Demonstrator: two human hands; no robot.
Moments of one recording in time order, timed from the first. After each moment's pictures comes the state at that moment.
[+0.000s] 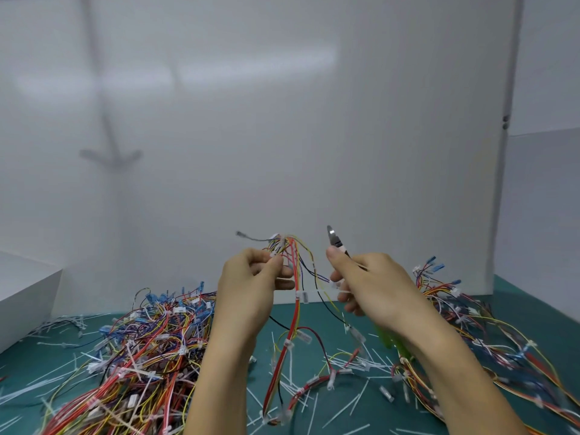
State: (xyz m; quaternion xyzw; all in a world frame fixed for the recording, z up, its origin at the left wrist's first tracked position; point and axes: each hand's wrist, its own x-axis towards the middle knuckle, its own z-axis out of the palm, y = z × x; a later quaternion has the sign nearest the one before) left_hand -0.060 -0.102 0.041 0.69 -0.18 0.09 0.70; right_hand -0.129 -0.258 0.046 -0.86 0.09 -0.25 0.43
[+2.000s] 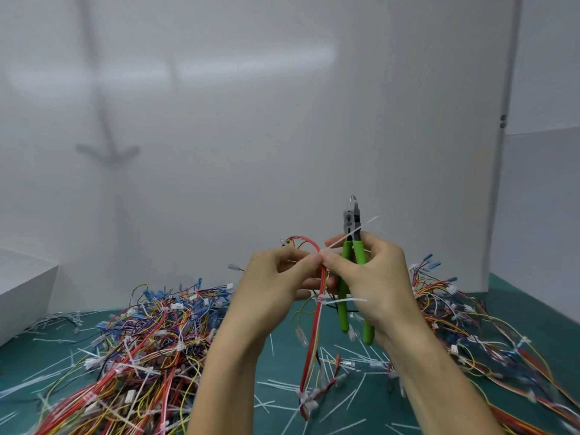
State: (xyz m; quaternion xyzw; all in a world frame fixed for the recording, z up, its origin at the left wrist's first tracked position) left_hand -0.074 -0.113 0.047 0.71 -0.29 -0.02 0.65; right_hand -0.126 -0.243 0.041 -0.70 0.02 -0.37 0.61
